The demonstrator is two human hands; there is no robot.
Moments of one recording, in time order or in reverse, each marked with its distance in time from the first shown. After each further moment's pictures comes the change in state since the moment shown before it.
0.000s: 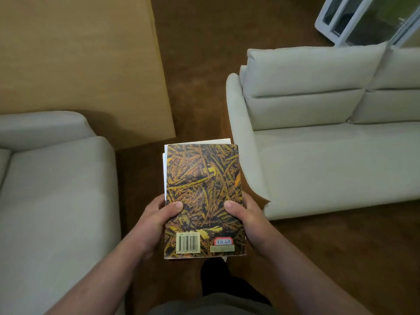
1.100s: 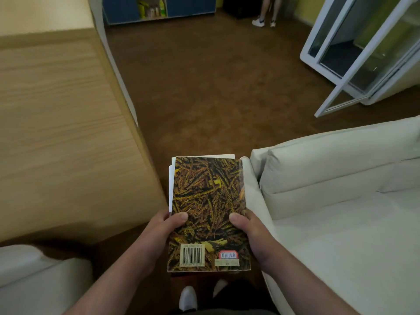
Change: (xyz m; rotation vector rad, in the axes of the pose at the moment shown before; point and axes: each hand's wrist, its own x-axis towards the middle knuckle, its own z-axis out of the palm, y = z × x) left_hand 0.461 0.327 -0.043 0.116 -0.097 -0.135; right_hand 0.468 -0.256 -0.019 0.094 0.162 0.036
